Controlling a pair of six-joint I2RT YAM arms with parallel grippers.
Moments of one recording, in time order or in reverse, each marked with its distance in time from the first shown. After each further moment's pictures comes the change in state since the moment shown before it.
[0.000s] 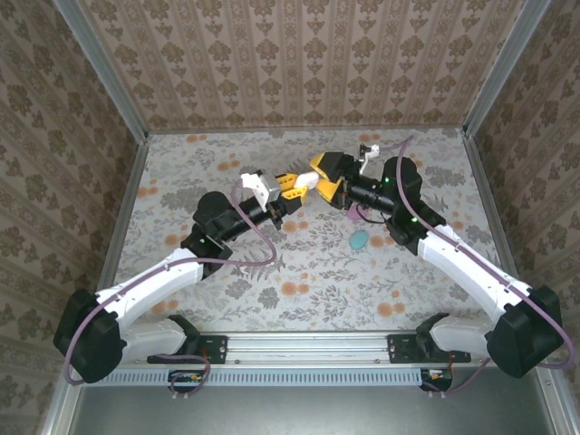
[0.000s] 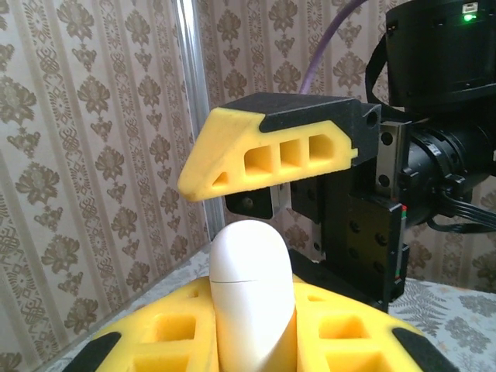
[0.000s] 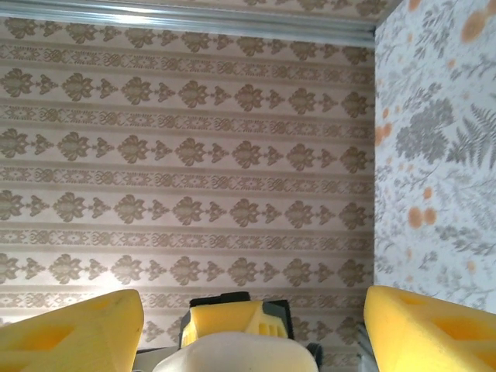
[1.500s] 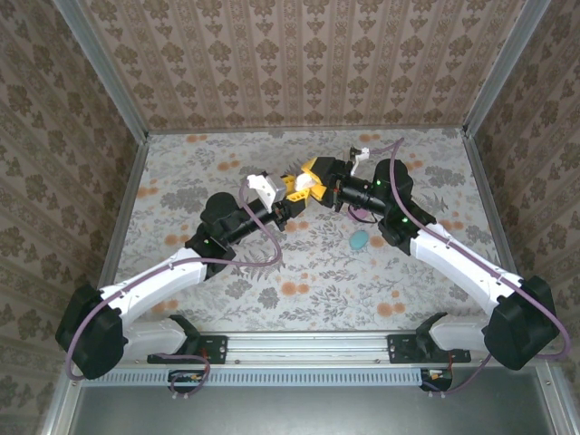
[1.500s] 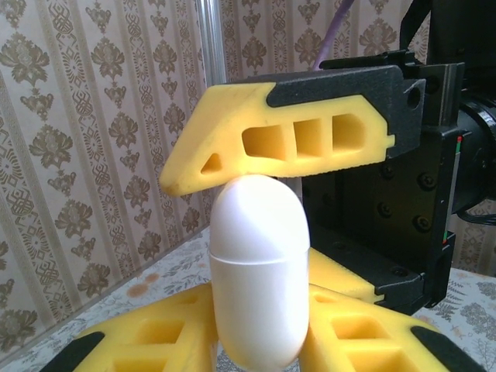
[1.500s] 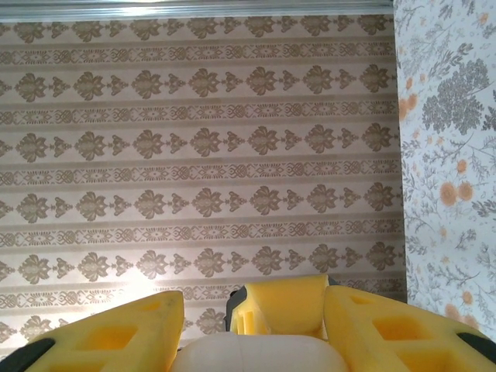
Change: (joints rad) left arm -0.023 0.024 -0.002 -0.052 -0.076 0.008; right arm 0.048 0.042 -0.004 0.080 0.008 0.098
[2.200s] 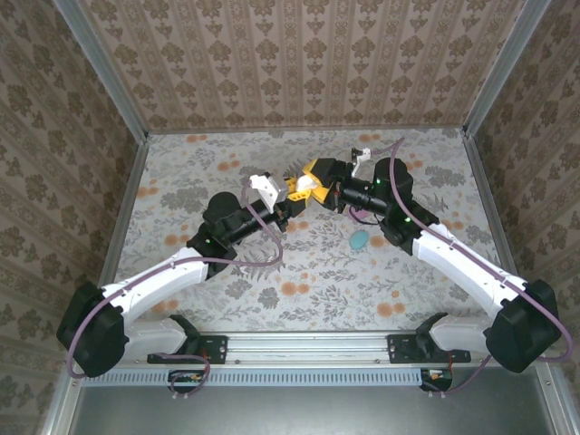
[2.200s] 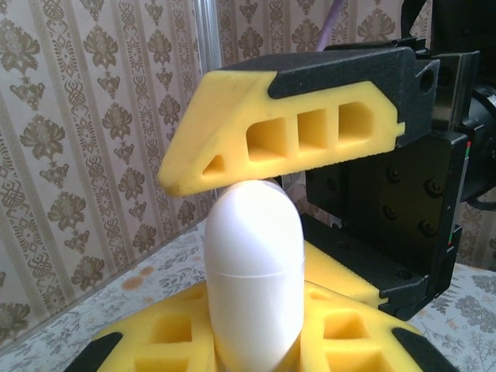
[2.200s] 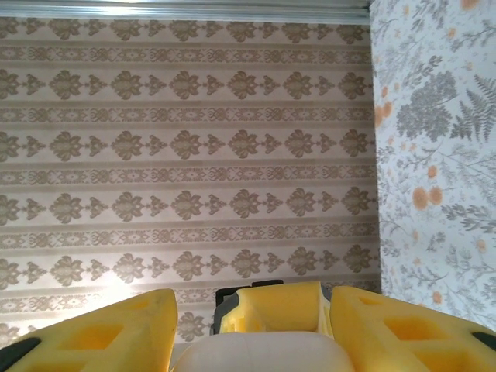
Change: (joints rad) left arm -0.002 0.013 0.002 -0.012 0.004 -0.002; right arm 0.000 -0.019 0.024 -0.117 0.018 -0.082
